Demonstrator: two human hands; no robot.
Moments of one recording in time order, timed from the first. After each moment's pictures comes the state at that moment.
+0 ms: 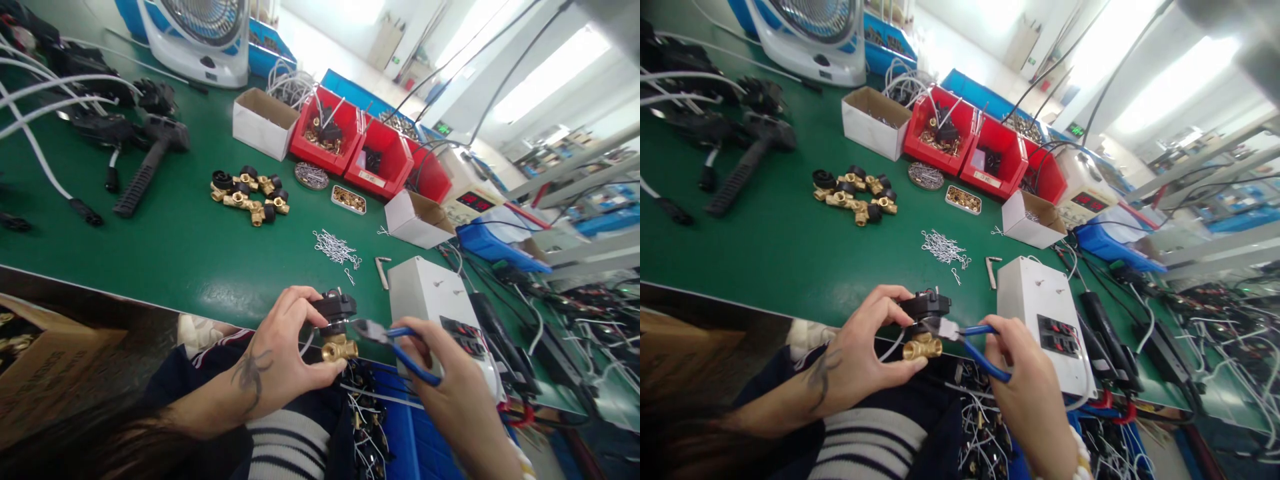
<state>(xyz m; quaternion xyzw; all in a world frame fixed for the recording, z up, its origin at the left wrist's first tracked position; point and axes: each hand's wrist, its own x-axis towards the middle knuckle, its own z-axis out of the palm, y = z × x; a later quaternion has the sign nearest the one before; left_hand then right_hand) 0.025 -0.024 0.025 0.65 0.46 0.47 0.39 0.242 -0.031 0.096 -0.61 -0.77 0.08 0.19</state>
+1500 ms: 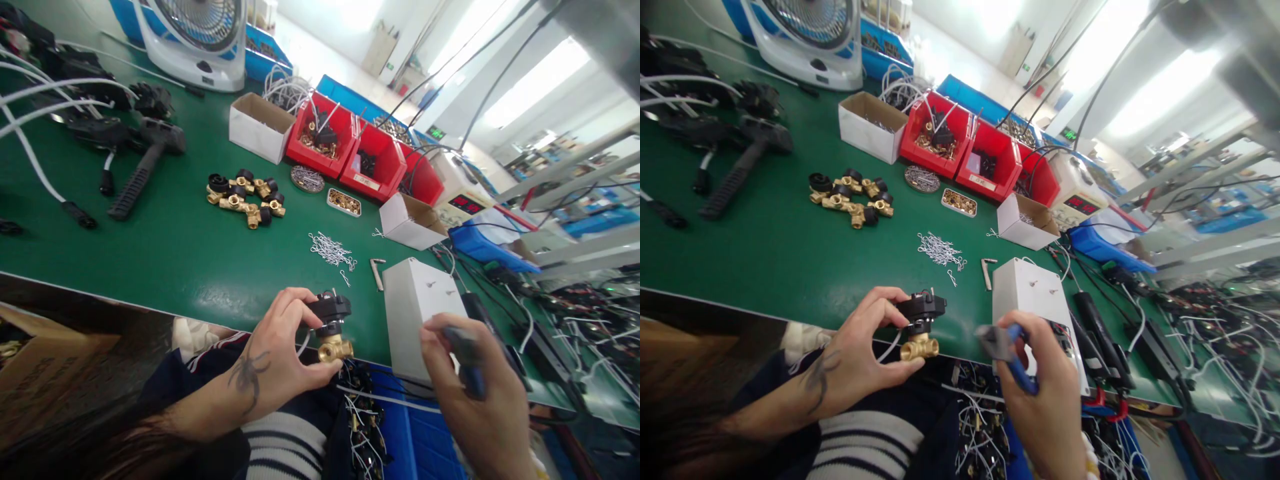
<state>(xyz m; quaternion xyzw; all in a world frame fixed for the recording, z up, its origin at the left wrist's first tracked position) 0.028 -0.025 0.021 0.64 0.47 0.48 0.37 0.240 -0.030 0.103 -0.59 -0.77 -0.05 0.25</state>
